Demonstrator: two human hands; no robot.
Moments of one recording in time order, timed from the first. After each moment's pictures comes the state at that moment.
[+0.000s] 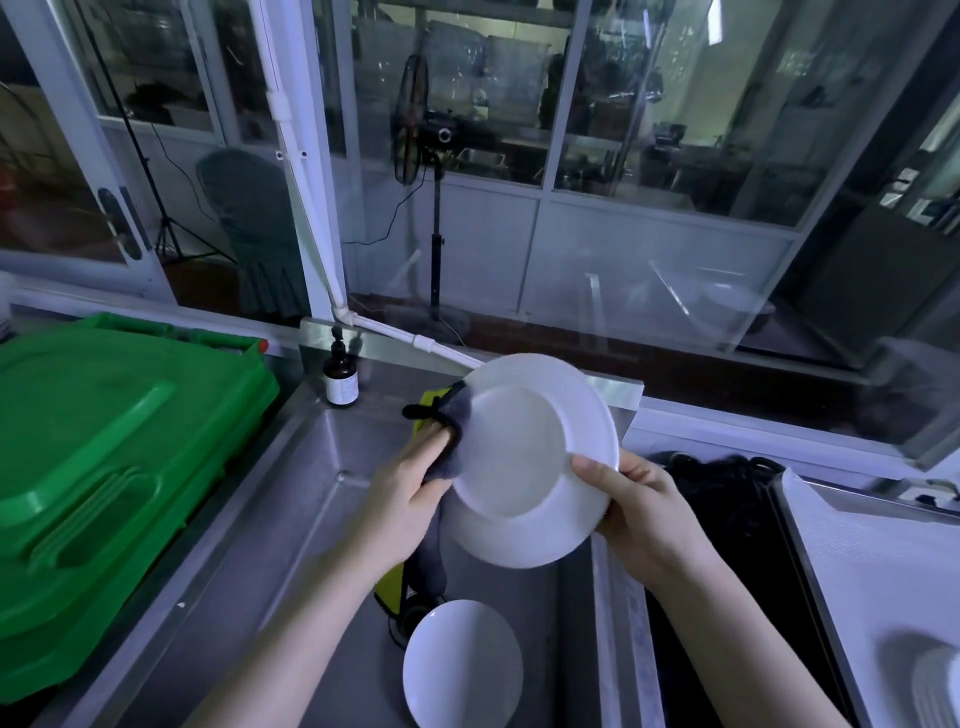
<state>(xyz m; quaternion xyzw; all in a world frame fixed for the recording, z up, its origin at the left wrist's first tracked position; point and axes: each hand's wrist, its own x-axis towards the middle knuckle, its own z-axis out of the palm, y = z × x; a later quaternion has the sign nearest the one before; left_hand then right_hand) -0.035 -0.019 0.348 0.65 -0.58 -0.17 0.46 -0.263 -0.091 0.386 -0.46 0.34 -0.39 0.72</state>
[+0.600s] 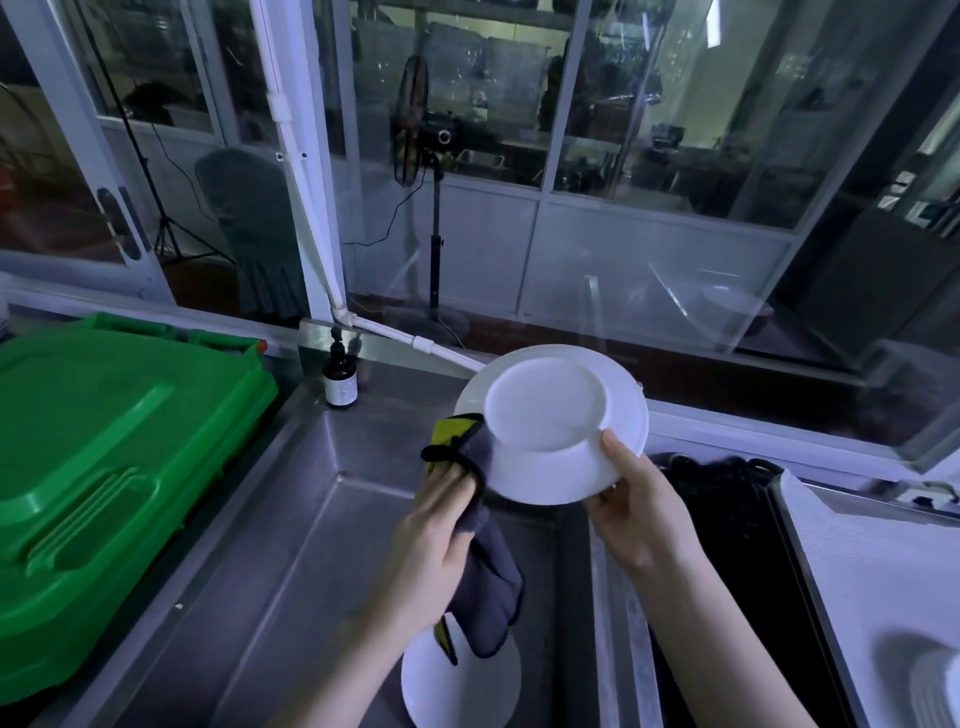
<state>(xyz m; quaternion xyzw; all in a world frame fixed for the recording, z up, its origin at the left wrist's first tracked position) -0.071 0.003 0.327 0.63 -0.63 -0.12 0.43 -0.249 -0.102 0.382 -0.23 0.33 -0.51 0.76</state>
